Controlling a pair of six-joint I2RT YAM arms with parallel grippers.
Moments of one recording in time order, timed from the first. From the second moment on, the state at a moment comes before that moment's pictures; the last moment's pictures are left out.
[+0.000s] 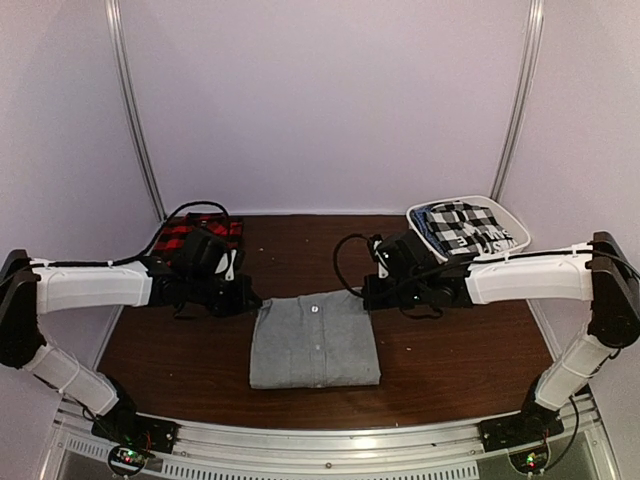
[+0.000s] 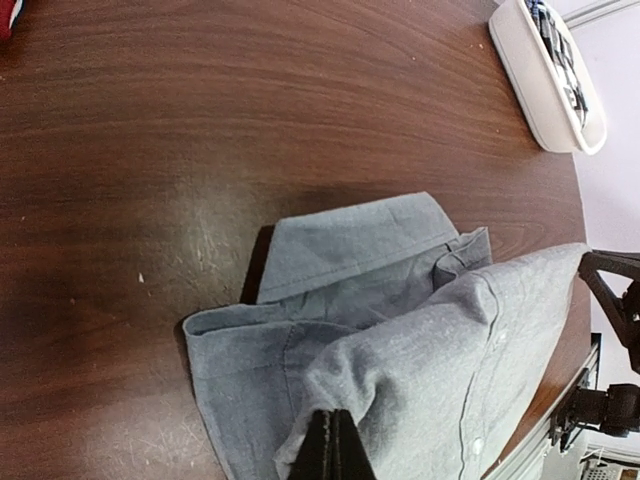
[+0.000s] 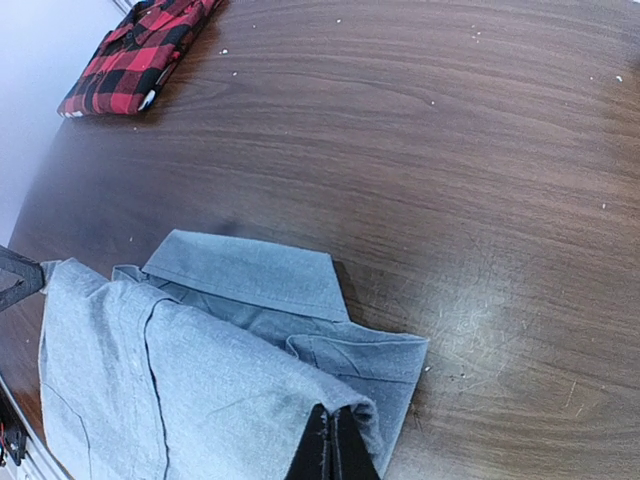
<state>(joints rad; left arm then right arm) -0.68 1.39 0.79 -0.20 0.18 -0.73 0.88 1.59 1.01 -0.17 0.16 0.60</state>
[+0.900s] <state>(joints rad) -0.49 1.71 0.91 -0.12 0.21 -0.63 0.71 1.97 1.31 -0.12 0.07 0.48</state>
